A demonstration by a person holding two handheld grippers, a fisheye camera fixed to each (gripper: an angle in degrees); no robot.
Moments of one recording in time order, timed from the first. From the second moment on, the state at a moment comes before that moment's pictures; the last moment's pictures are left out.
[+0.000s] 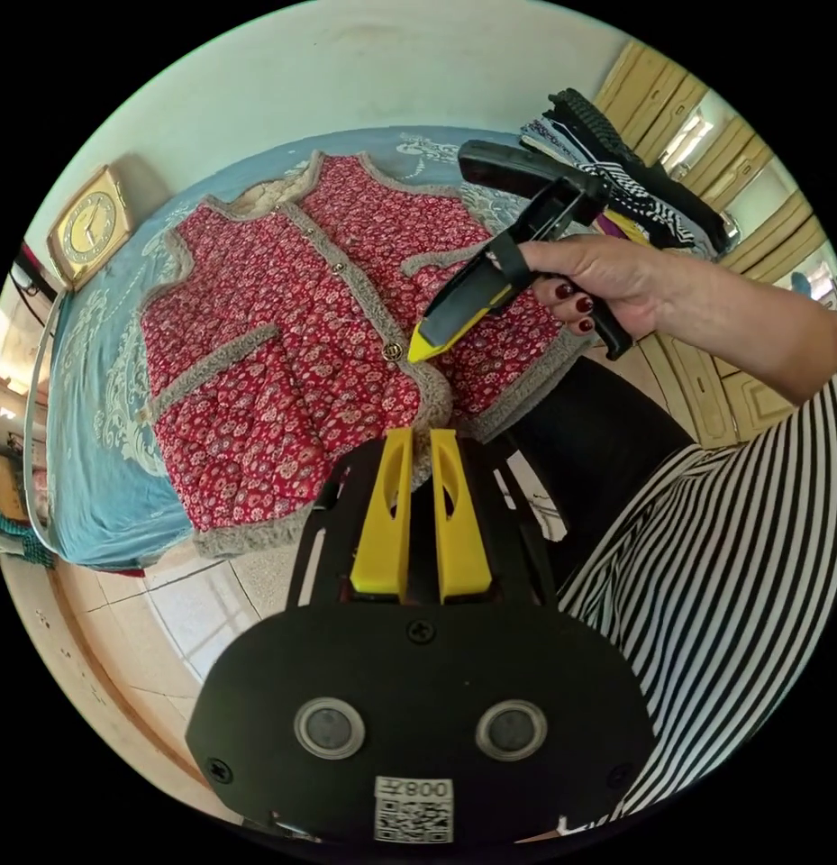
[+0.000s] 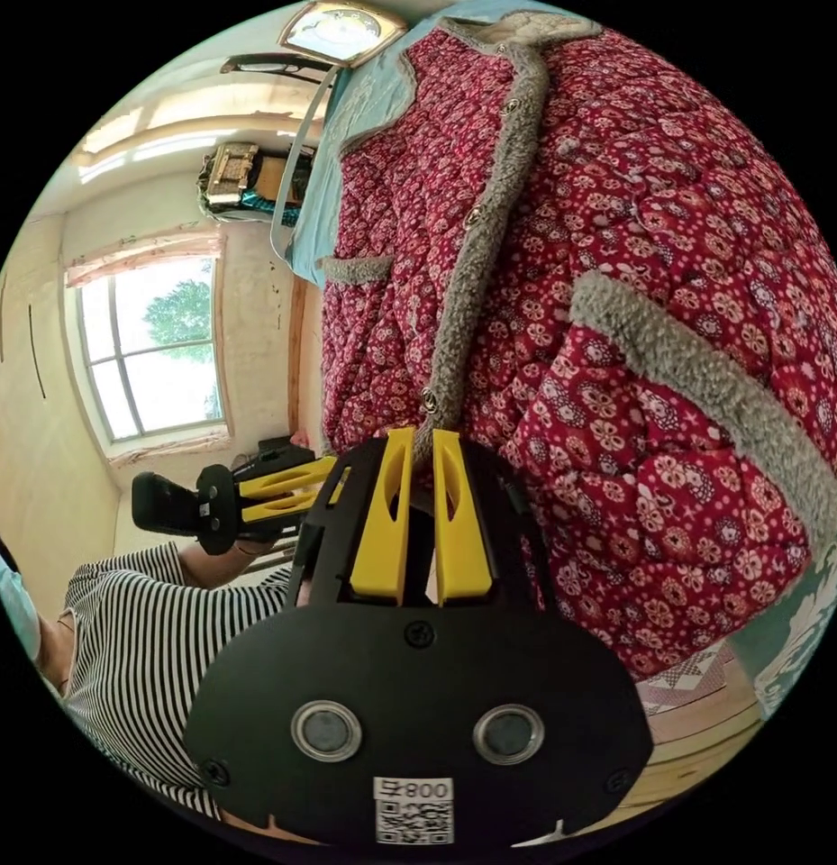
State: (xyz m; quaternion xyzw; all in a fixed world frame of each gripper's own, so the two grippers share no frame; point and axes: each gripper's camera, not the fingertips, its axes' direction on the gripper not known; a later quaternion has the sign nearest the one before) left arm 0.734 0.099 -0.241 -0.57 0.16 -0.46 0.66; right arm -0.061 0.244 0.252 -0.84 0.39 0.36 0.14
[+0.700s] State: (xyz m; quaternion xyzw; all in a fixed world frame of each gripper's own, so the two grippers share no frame) left arm 0.735 0.188 -0.224 -0.56 0.26 -0.52 0.59; right arm 0.119 0.339 0.326 -0.87 0.45 0.15 0.16
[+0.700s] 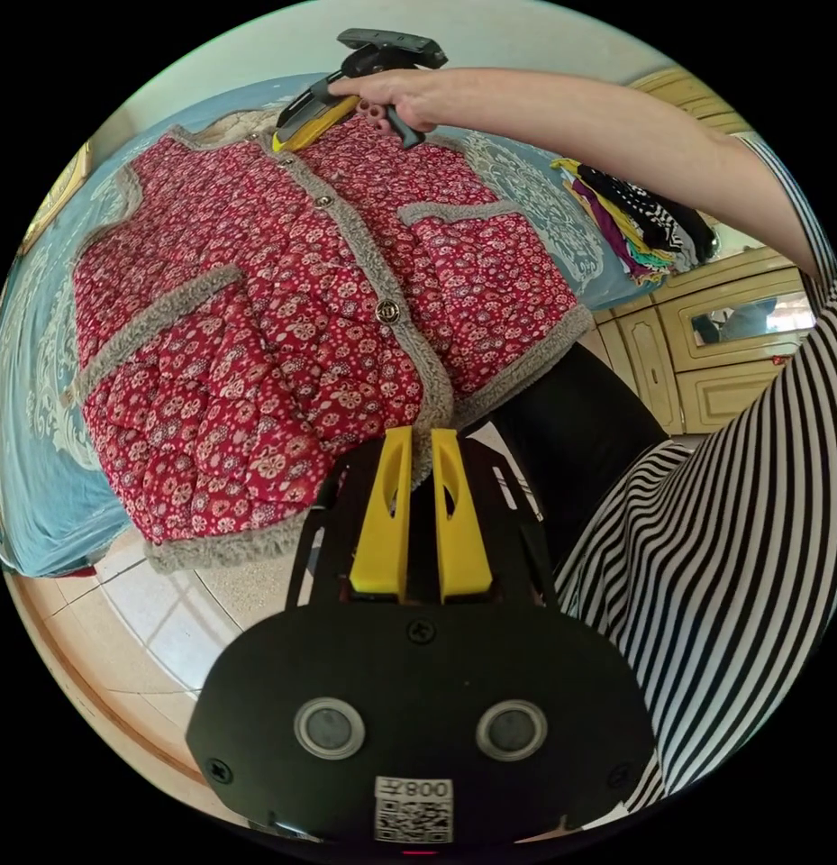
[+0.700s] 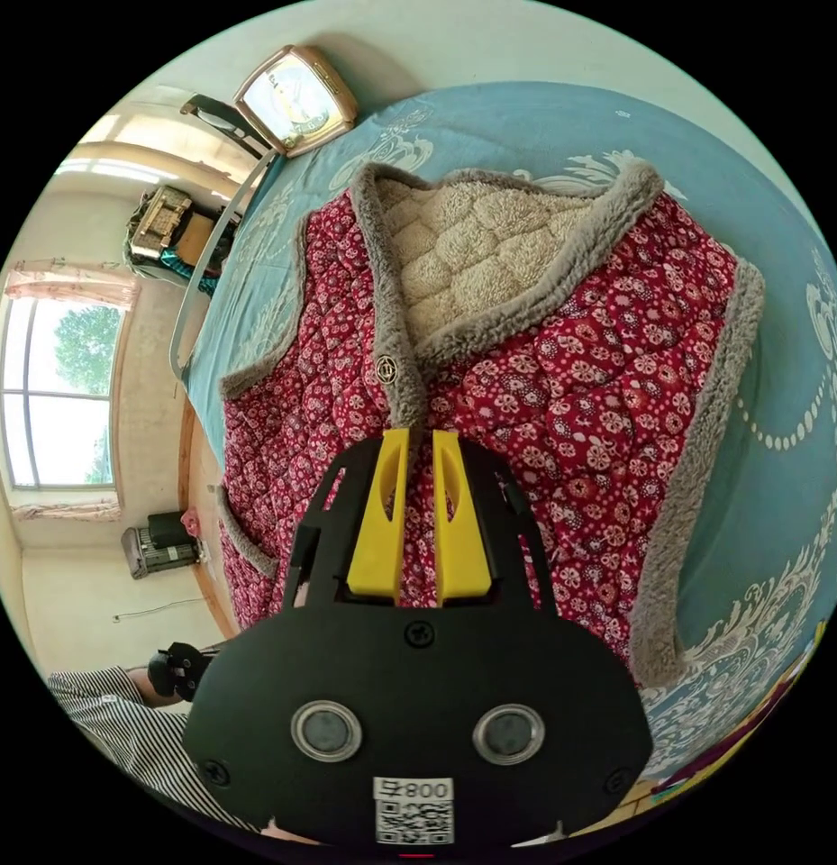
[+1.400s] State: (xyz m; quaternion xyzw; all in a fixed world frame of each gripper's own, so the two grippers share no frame) left arm 0.648 0.268 -0.300 -0.41 0.12 -0.67 0.60; right arm 0.105 0.322 0.397 -0.81 0.46 0.16 0.32
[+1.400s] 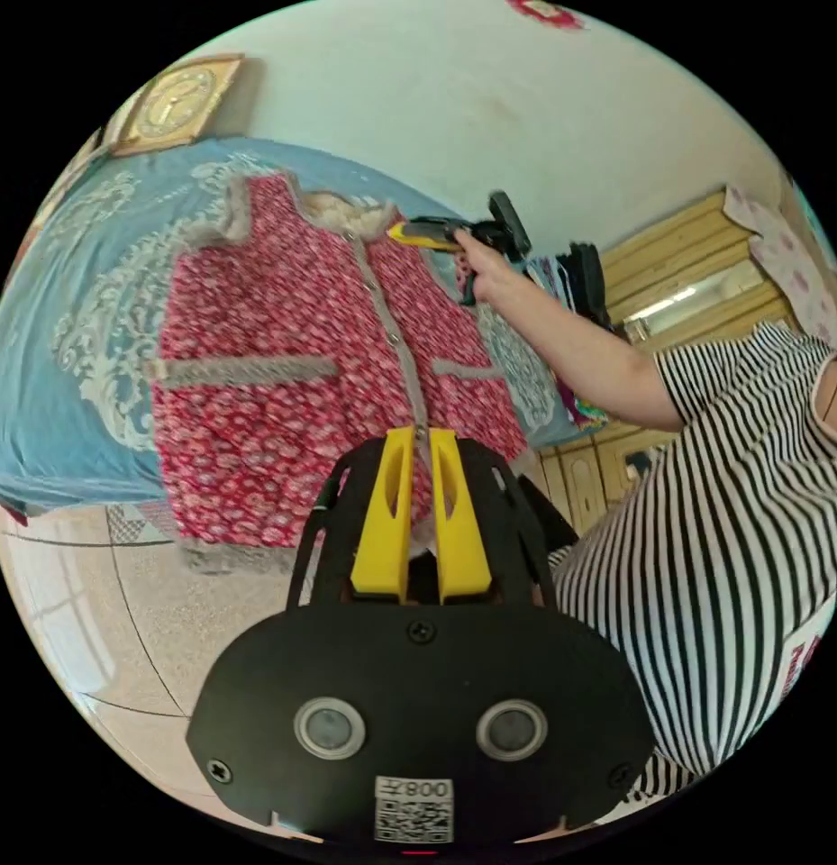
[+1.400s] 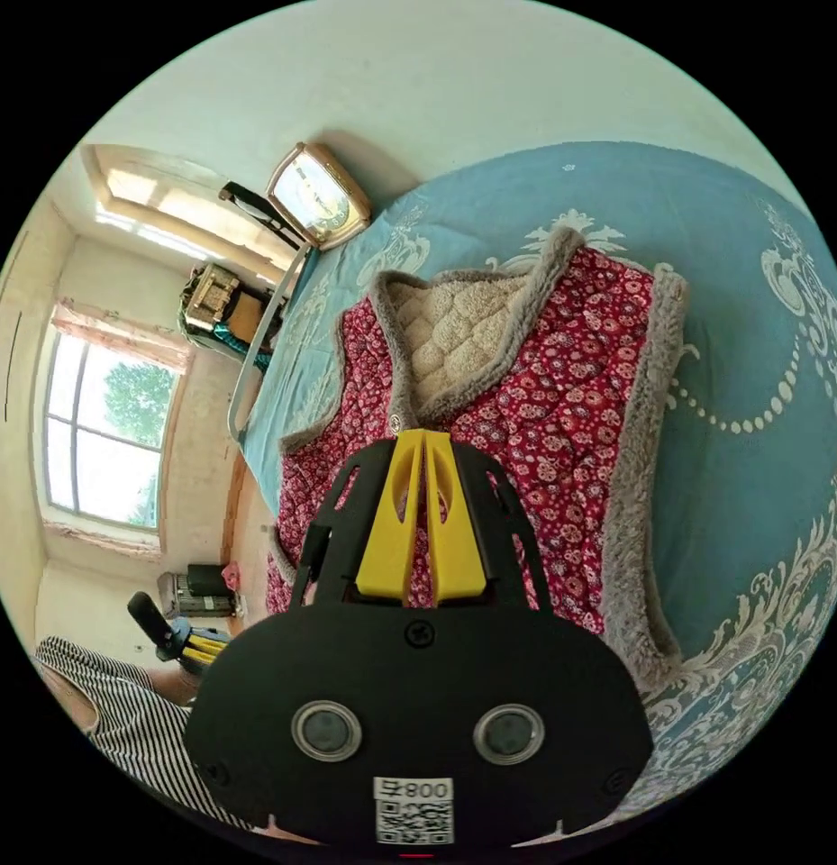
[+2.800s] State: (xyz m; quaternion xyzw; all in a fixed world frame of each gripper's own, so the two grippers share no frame) left arm 0.605 0.433 -0.302 -0.52 -0.04 -0.60 0.61; right arm 0.063 0.485 0.446 -0.93 0.23 0.04 0.28
